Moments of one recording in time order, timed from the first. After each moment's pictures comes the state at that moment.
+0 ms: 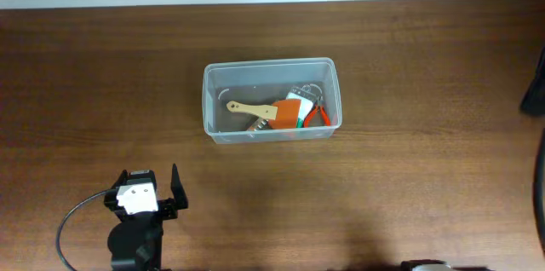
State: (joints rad) left arm 0.03 0.03 0.11 -0.33 -0.09 0.01; right arm 0.03 1.41 2.77 -1.67 0.21 0.31
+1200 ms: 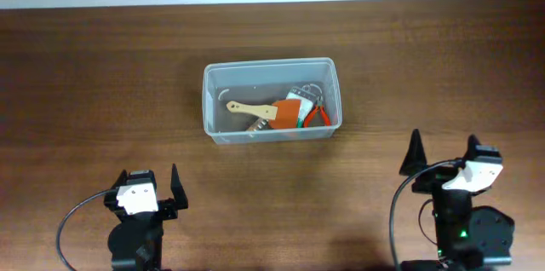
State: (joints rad) left arm 0.03 0.03 0.11 -0.33 -0.09 0.01; right arm -0.01 0.25 0.44 -0.22 0.09 0.07
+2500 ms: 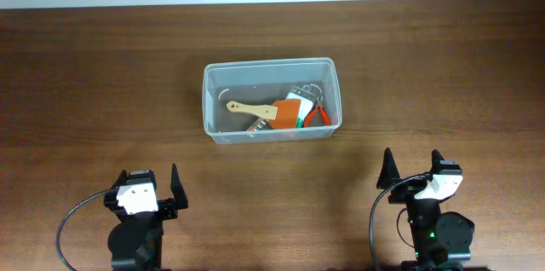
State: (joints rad) left arm 0.03 0.03 0.11 -0.33 -0.09 0.01; right arm -0.01 0.03 0.05 -0.10 -0.01 0.14
